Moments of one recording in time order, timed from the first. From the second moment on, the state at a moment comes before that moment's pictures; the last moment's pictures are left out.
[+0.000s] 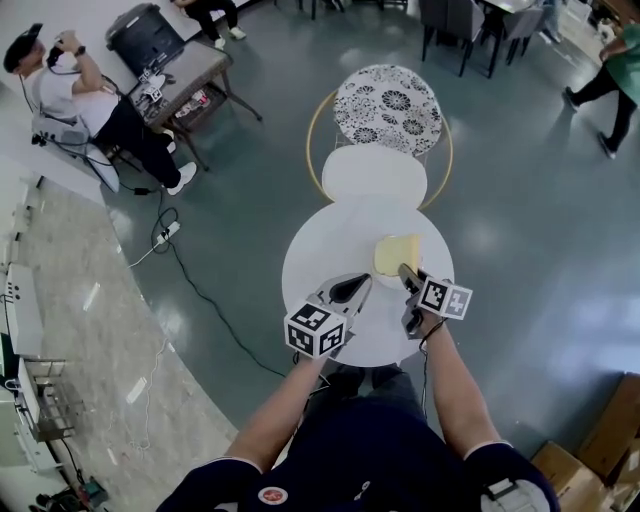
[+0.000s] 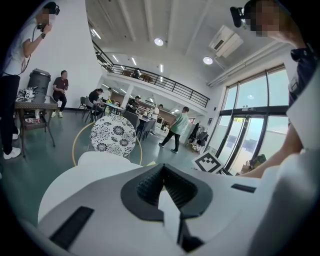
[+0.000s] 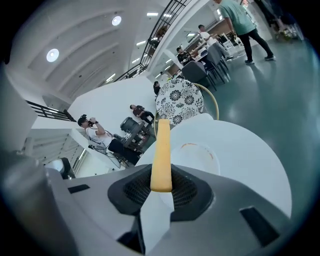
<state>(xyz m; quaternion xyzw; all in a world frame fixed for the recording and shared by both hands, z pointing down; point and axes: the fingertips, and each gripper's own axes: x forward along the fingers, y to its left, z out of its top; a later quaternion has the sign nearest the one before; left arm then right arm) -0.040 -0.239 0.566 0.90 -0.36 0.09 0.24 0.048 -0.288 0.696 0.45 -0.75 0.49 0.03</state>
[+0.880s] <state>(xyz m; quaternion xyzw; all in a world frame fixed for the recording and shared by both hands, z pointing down) -0.038 -0.243 0.587 0.88 -0.37 0.10 0.27 0.079 -0.287 0.746 0.52 -0.71 0.46 0.13</state>
